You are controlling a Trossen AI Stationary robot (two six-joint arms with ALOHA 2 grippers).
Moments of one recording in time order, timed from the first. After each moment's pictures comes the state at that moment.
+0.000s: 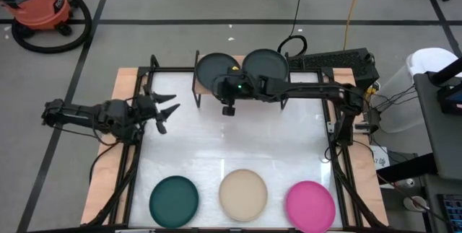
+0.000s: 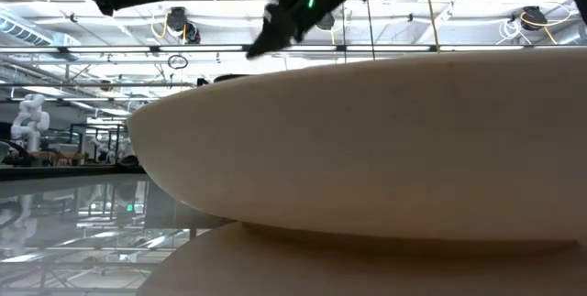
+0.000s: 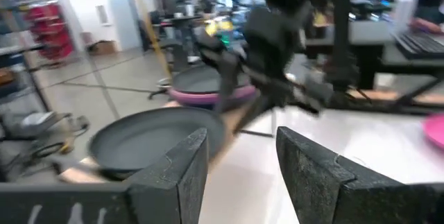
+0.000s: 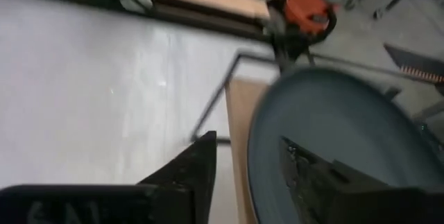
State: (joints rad) left arm -0.15 0.45 0.46 -0.05 -0.55 0.08; right arm -0.21 1.83 1.50 -0.20 0.10 -0.33
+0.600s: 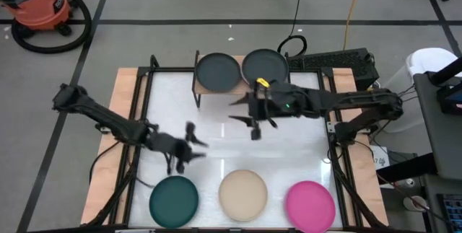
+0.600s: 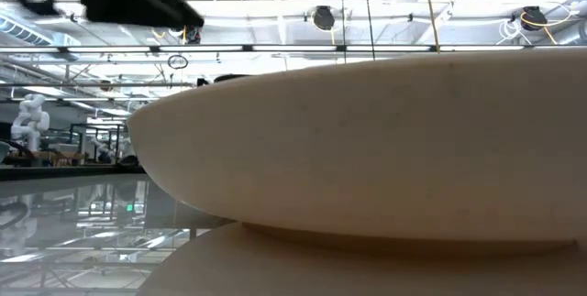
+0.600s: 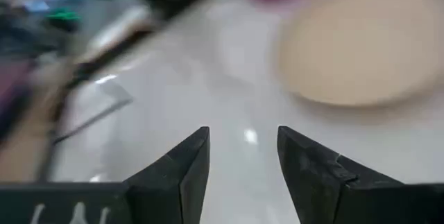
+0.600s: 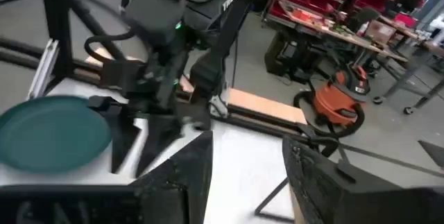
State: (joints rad) left arm -0.40 1.14 0.60 0.06 -0.29 0.36; right arm 0.07 1.44 1.42 -0.24 0.12 -0.29
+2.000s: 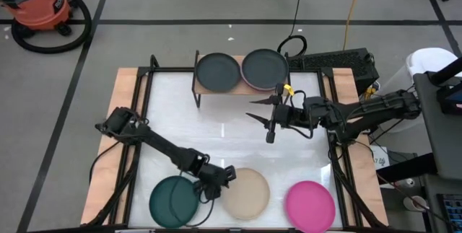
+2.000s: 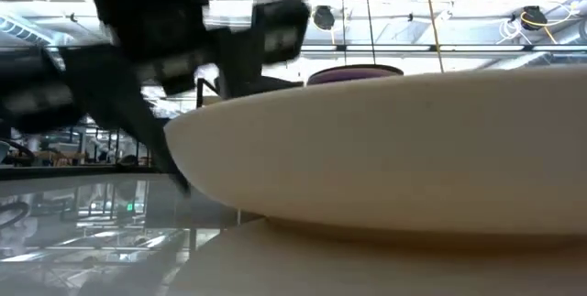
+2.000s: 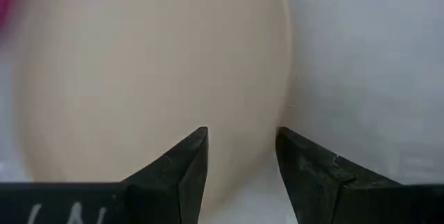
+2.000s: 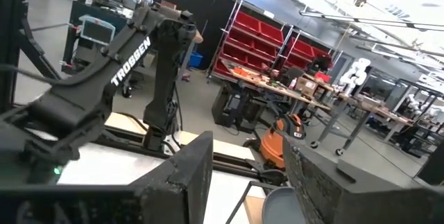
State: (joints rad) left arm -0.43 1.91 1.13 -0.16 0.12 0.87; right arm 0.16 1.18 0.96 0.27 0.34 -0.39
